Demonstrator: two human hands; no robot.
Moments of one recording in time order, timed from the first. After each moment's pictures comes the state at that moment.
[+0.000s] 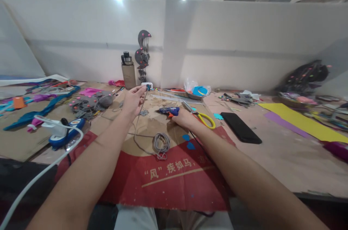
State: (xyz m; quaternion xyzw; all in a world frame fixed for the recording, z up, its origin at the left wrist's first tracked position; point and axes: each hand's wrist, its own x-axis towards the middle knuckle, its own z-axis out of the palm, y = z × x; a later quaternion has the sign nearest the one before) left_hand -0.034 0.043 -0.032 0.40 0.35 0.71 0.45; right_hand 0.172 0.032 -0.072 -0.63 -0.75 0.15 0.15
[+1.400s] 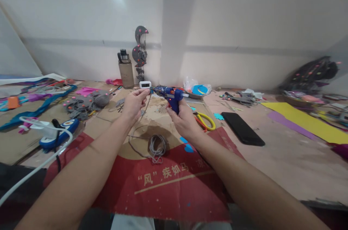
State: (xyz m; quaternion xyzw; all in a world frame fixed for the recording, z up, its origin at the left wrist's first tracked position) left_hand -0.012 0.031 -0.036 0.44 0.39 0.67 0.45; right_hand 0.169 -0.010 -0.049 -0.39 -0.75 0.21 0.49
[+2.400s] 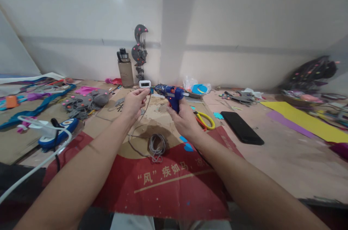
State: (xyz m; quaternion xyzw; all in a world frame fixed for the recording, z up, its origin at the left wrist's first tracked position) left_hand -0.012 0.031 -0.037 0.44 0.39 0.67 0.45; right_hand 0.169 -0.008 -0.050 -0.39 -0.75 0.18 0.49
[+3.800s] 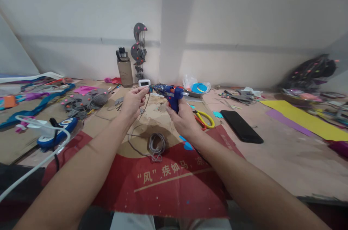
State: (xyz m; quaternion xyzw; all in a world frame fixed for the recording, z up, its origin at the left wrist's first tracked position) left_hand -0.011 0.027 -0.032 0.45 0.39 0.66 0.46; right_hand 0.168 -0.012 -0.049 -0.40 -0.75 0.18 0.50
